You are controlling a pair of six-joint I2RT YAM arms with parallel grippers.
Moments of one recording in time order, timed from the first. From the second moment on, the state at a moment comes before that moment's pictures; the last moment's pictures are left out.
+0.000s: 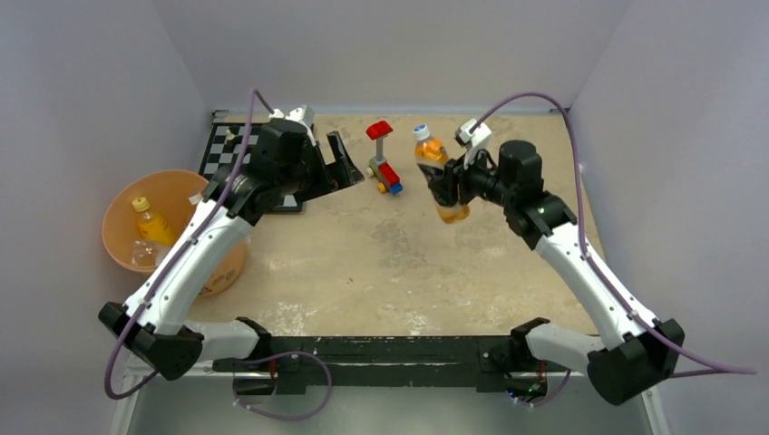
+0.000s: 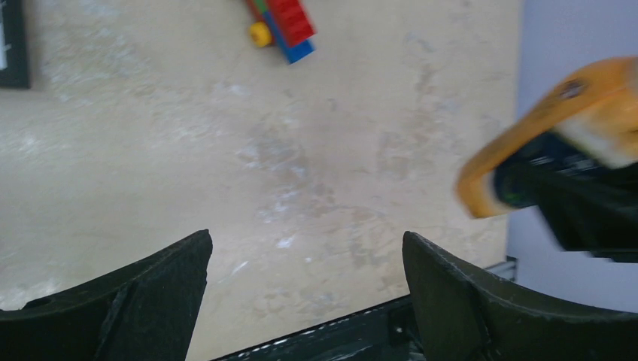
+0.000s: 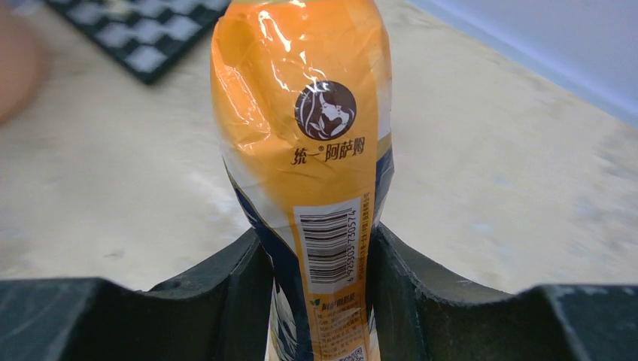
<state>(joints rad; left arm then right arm) -0.54 1.29 1.50 -0.91 -0.02 -0.75 0.37 1.17 1.13 -0.33 -0.34 -0.06</state>
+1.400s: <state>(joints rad) -0.69 1.42 1.54 -0.59 0.13 -0.83 0.64 1.10 0.99 -0.27 -0.39 0.15</state>
